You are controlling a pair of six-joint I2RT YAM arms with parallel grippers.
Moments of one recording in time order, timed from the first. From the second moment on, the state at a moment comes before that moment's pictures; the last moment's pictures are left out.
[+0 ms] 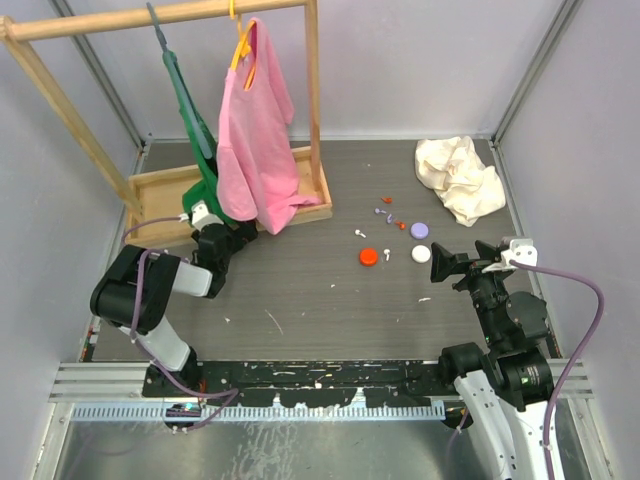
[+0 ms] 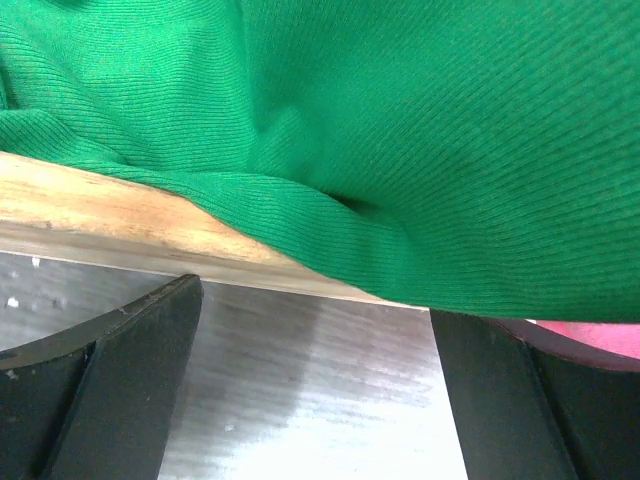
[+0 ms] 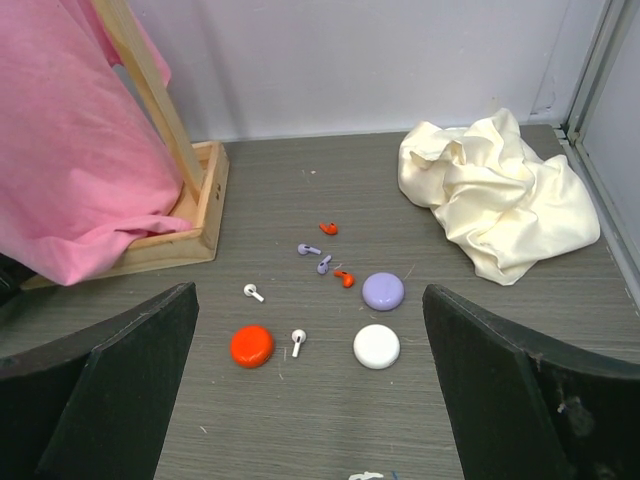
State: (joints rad) left arm -0.29 1.65 0.44 0.85 -0.29 -0.69; right arm 0.19 0.18 0.65 -0.43 0.06 0.16
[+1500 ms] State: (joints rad) left arm -0.19 0.69 0.50 -0.24 -0.05 -1.00; right arm 0.19 0.42 0.71 -0.46 0.01 0.23
